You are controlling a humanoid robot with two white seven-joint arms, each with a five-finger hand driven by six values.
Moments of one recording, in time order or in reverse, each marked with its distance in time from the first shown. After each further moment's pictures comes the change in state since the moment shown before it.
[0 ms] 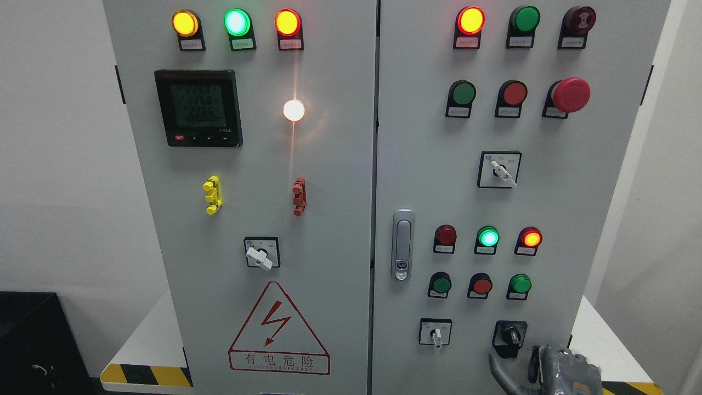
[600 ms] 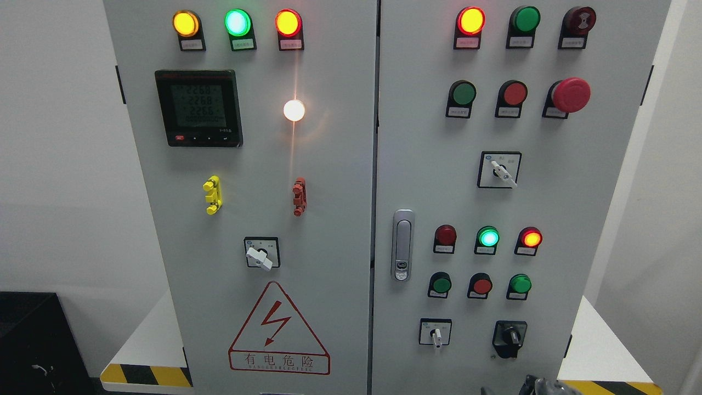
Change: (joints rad) left arm 0.000 0.000 0.000 0.000 -0.001 0.000 0.000; right arm 0.204 0.017 0.057 -0.167 -0.232 -0.028 -0.009
